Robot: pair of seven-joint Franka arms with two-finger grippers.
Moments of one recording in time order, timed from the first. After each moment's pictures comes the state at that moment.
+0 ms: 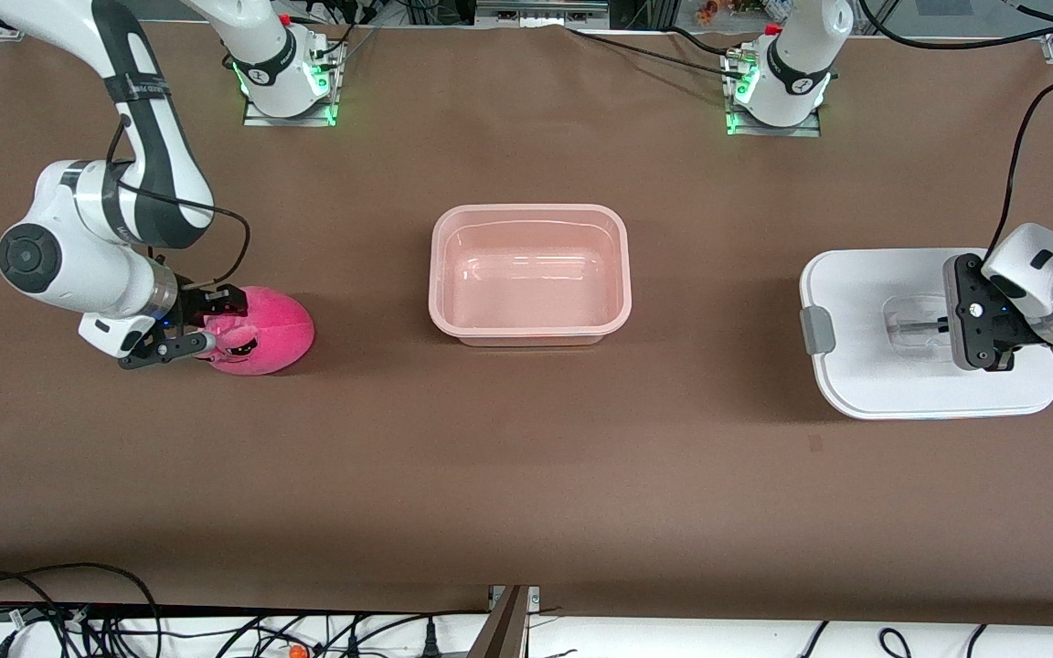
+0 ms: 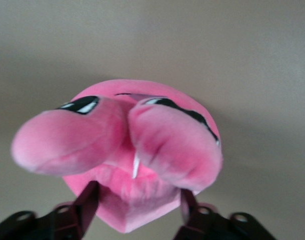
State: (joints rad) left arm 0.03 0.39 0.01 -1.37 0.07 1.55 1.55; right arm 0.18 0.31 -0.16 -1.97 0.11 2.12 -0.30
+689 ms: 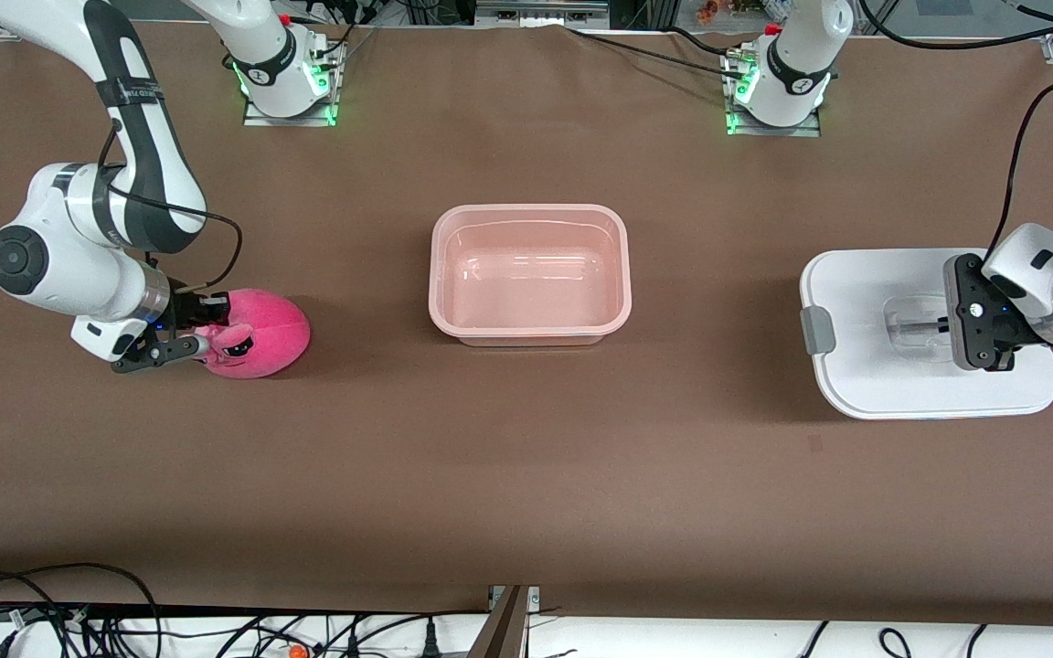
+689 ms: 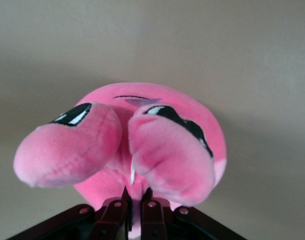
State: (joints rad) left arm 0.03 0.39 0.01 -1.37 0.07 1.55 1.55; right arm 0.17 0.31 -0.15 -1.94 0.11 2.13 -0.31
